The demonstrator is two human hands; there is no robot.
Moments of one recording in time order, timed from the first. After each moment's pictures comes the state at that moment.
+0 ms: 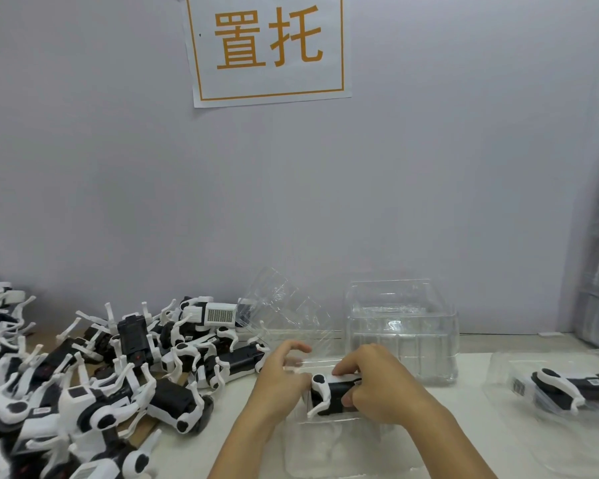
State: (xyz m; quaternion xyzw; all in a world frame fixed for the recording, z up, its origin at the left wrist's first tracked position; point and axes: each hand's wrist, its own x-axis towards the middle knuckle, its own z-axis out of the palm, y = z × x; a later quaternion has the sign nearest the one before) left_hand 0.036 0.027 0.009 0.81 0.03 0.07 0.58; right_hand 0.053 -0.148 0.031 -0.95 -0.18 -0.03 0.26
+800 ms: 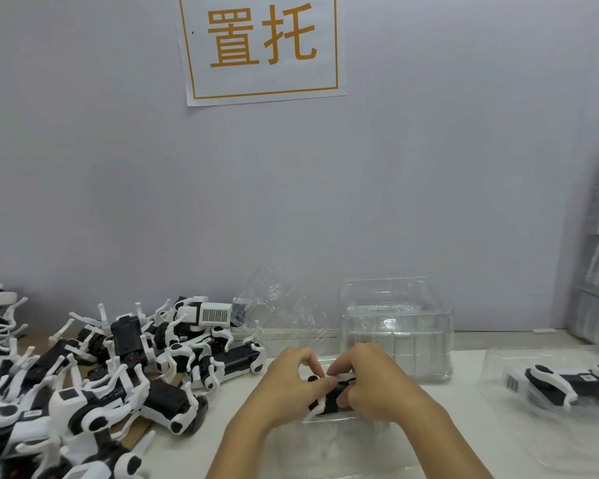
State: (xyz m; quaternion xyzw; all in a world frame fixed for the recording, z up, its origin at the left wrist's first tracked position) left_hand 0.034 0.022 0.019 0.91 -0.07 0.04 0.41; right_hand 0.051 -0.149 0.037 -0.94 -0.19 0.02 0.27
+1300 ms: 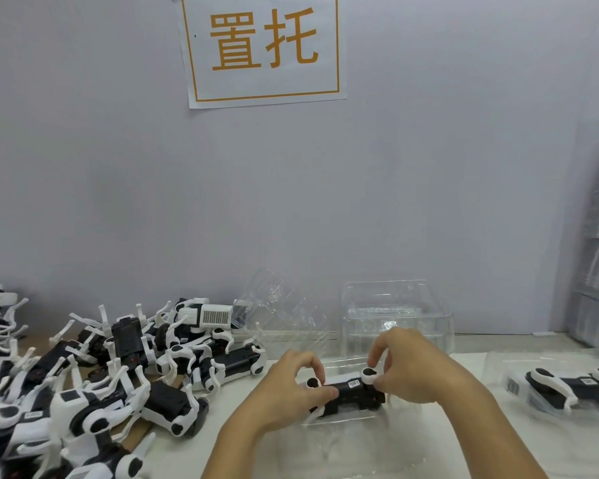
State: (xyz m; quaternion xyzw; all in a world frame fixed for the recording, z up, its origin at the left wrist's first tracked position) left_hand 0.031 0.027 0.016 0.90 -0.09 0.02 0.42; right_hand 0.045 -0.187 0.070 -0.97 -0.11 0.02 0.23
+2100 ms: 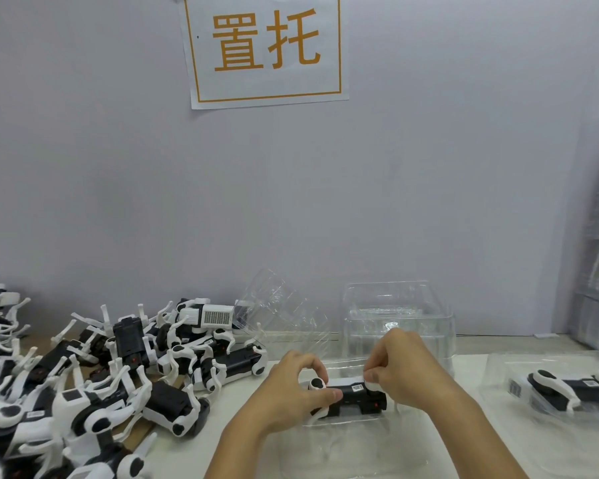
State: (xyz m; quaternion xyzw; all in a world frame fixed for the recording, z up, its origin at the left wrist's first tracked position) left_hand 0.032 0.026 0.015 0.90 -0.08 0.02 0.43; right_hand 0.056 -0.177 0.051 -0.95 -0.09 -0.04 0.29
